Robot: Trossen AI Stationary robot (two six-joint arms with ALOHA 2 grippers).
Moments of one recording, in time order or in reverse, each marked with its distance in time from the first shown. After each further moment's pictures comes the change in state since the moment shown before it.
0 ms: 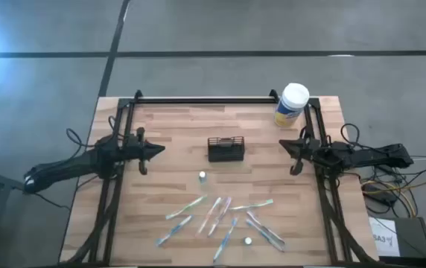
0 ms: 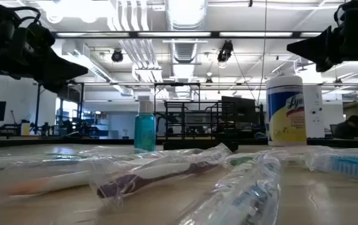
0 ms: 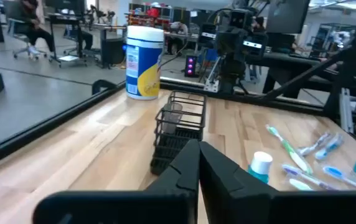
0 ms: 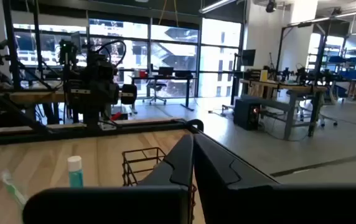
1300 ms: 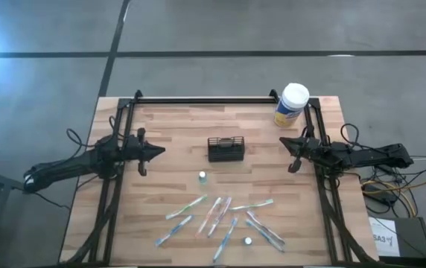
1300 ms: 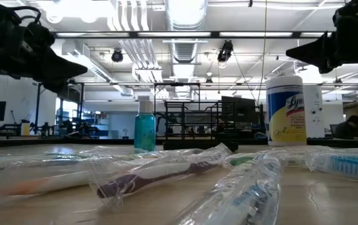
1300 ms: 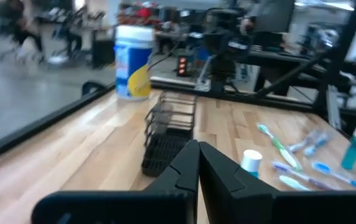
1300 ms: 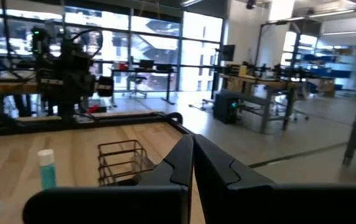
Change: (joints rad) left arm -0.004 0.014 0.000 0.005 -0.002 -0.037; right arm 0.000 0.000 0.000 -0.021 0.095 -0.031
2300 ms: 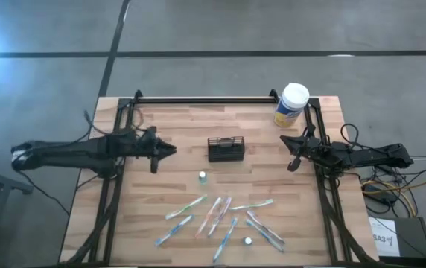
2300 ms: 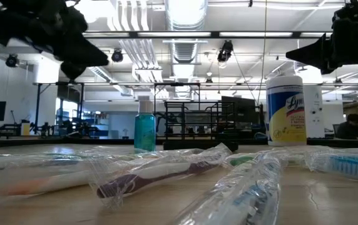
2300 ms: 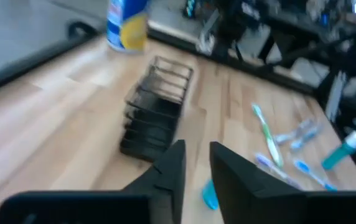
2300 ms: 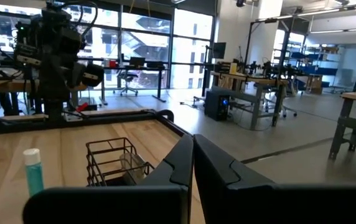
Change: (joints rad) left arm -0.151 0.561 0.384 -0.037 -0.085 -0.136; right arm 0.000 0.000 0.000 -0.009 0.036 -0.002
